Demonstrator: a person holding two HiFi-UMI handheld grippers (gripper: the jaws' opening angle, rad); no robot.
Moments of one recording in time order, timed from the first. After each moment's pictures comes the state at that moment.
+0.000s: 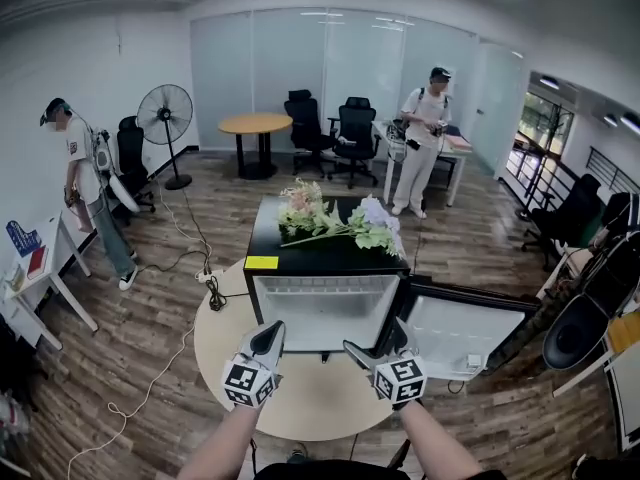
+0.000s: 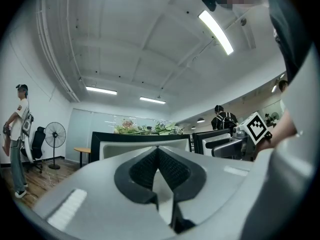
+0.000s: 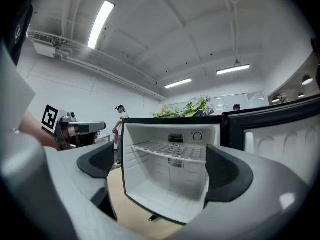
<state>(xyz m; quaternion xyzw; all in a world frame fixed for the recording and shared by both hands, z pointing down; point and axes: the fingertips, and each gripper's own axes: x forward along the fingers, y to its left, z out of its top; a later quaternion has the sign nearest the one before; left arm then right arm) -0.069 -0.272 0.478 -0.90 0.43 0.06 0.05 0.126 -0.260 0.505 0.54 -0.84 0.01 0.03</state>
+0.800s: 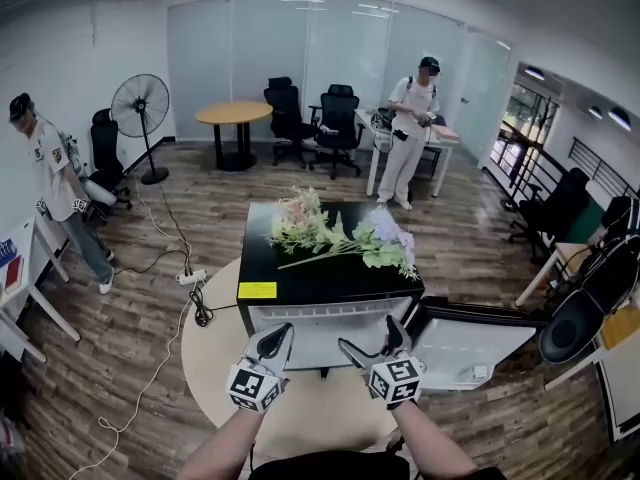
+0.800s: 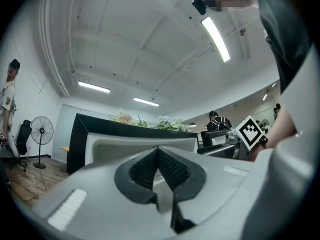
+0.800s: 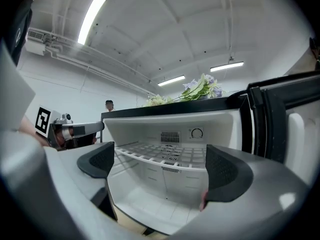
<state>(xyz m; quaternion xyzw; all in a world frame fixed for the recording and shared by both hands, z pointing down) -0.054 -0.366 0.489 -0.92 0.37 0.08 0.05 0.113 -0.359 0.523 0.57 -0.82 0.03 0.03</state>
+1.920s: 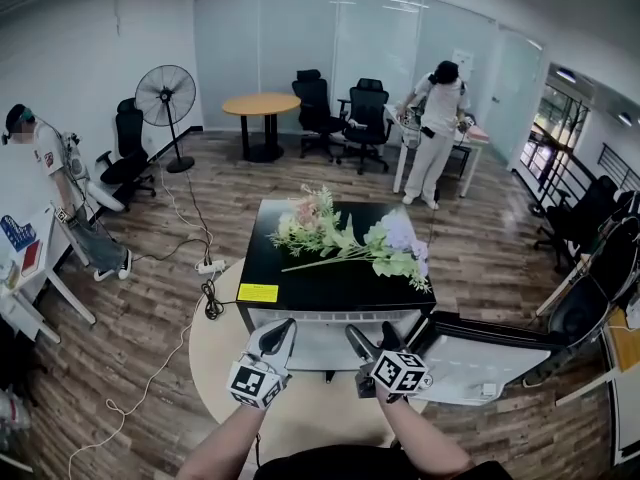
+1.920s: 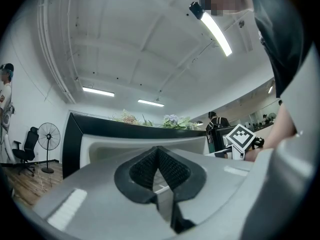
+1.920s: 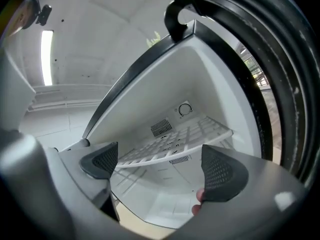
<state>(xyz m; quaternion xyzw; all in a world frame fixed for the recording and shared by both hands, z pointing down) -0.045 -0.385 0.485 -0.91 0.41 0.08 0.07 0.136 -0.410 0.561 0.54 -0.80 0.24 -0.11</state>
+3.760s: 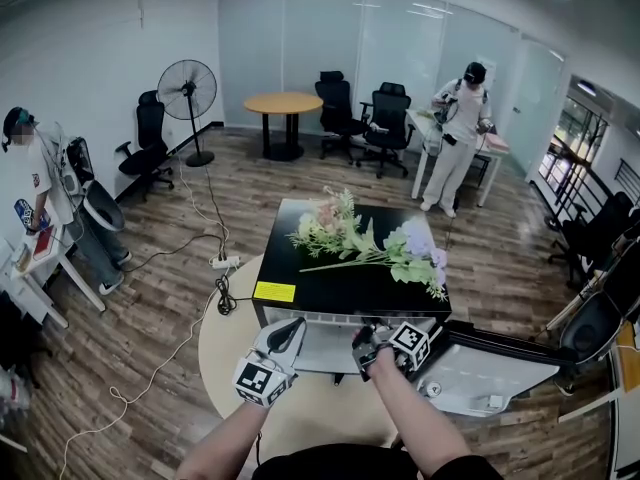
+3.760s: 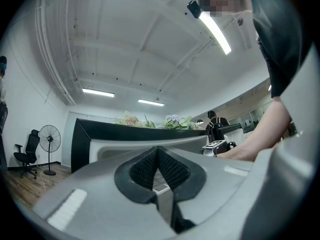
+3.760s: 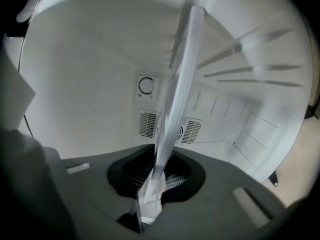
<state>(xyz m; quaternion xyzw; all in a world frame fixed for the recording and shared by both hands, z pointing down) -0.056 -0.386 0.482 -0.90 0.41 0.07 0.08 0.117 -0.479 0.601 0.41 -0.65 0.56 -0.31</state>
